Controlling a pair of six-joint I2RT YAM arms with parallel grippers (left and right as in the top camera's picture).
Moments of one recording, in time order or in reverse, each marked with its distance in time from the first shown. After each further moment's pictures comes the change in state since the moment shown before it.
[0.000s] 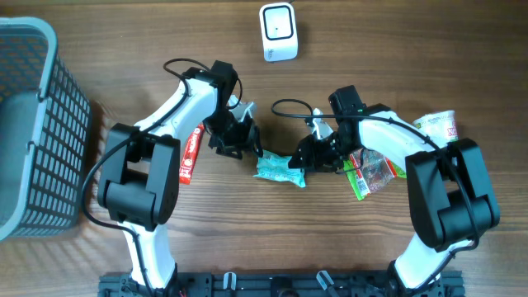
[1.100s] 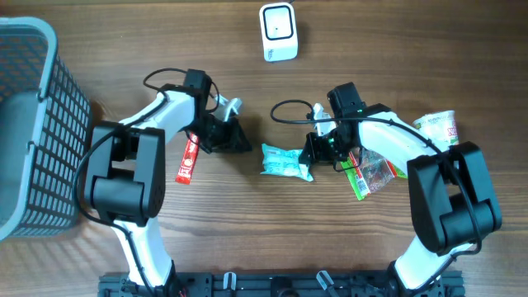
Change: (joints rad) left arm 0.134 0.002 -0.176 0.292 0.172 0.071; right arm 0.008 -0.020 0.000 0.051 0.192 -0.034
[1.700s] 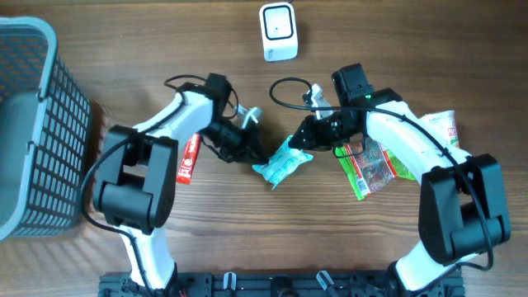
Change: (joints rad) left arm -0.122 -0.031 0.026 -0.146 0.142 -0.058; right arm -0.009 -0.064 0.126 -0.107 -0.214 -0.010
